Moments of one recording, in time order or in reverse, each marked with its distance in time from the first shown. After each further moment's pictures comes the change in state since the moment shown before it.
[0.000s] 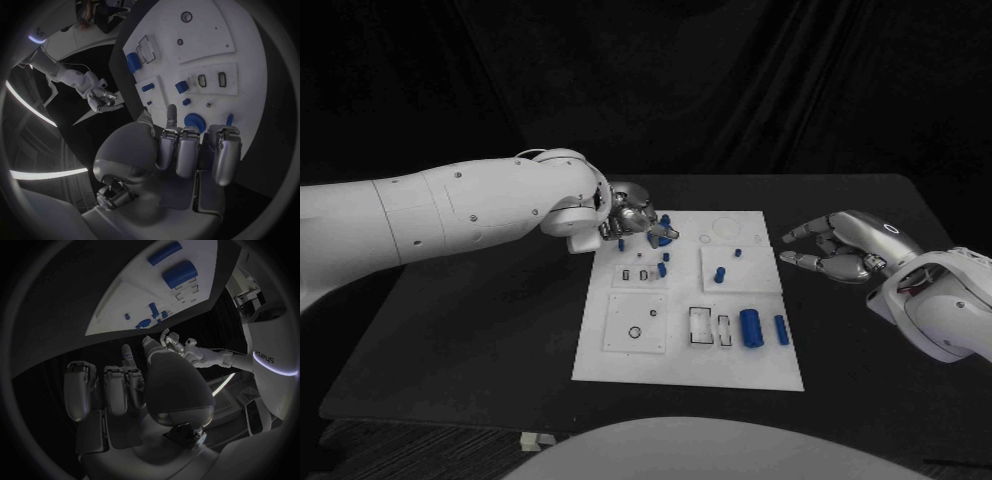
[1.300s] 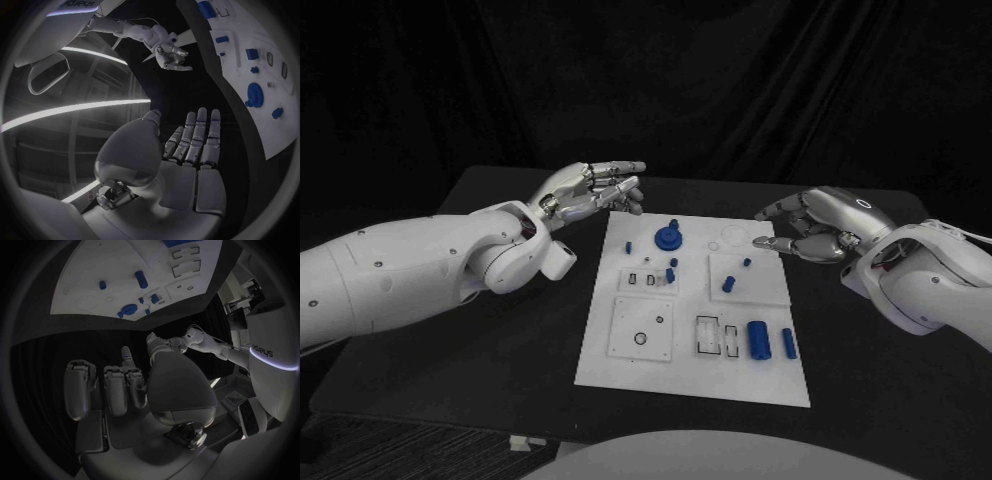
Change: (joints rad) left arm -0.094 -0.171 0.000 0.096 0.420 -0.295 0.865; left_hand 0.032 -0.036 0.091 0.025 0.047 -0.311 0.050 -0.668 -0.431 -0.974 0.220 -0.799 -1.026 -0.884 0.219 -0.851 -1.100 0.125 -0.837 0.171 -1.258 -1.198; right arm 0.070 -0.028 0.002 0.062 -0.020 -0.024 0.001; right_hand -0.034 -0.033 -0.010 -0.007 -0.134 -0.036 0.002 -0.002 0.007 0.000 0.000 0.000 0.000 0.000 0.000 0.000 0.000 0.000 0.000 0.000 -0.018 0.000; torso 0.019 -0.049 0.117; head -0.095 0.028
